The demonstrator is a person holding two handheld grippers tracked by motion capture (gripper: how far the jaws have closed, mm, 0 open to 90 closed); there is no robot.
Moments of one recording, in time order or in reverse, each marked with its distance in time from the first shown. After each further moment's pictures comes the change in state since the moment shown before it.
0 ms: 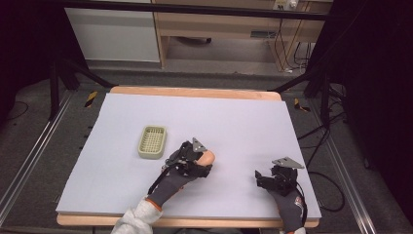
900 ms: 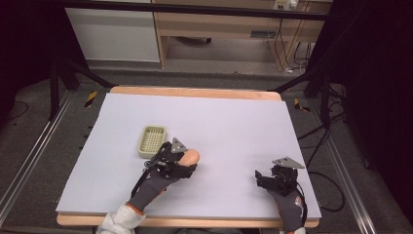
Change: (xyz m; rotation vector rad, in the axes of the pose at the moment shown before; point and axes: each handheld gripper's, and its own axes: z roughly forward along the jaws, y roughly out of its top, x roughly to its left) left arm 0.027 -0.026 -0.036 -0.030 0.013 -0.040; right arm -0.001 0.000 0.000 -0.003 0.001 0.001
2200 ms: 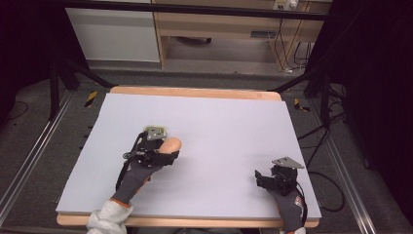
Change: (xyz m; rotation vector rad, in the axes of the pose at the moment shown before) left arm 0.051 -0.003 -0.032 -0.072 0.083 -0.125; right arm 0.001 0.001 -0.001 -0.005 0.001 -0.011
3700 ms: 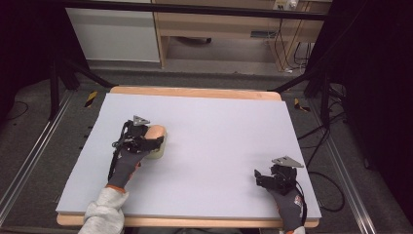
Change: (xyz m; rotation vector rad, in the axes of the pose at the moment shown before) left arm 0.060 0.002 0.014 -0.003 0.138 -0.111; right arm -0.001 0.001 0.003 0.004 0.007 0.012
